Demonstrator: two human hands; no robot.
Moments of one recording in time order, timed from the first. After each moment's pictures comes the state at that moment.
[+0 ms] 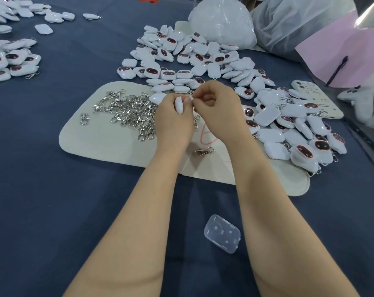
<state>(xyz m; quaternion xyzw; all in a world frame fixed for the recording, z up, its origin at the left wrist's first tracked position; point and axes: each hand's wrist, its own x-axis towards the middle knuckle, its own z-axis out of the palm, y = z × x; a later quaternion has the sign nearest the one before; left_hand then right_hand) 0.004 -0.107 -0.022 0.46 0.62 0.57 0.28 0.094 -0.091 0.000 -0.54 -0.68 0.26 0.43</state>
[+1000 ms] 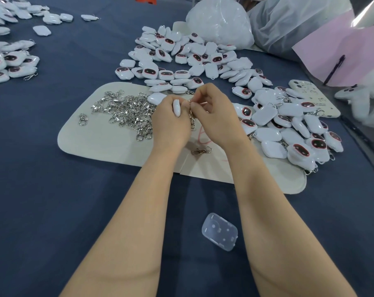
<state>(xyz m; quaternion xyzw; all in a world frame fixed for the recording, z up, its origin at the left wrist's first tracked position) 0.001 -0.107 -0.026 0.50 0.63 0.53 0.26 0.099 -0.096 -0.010 -0.49 -0.70 0.31 0.43</state>
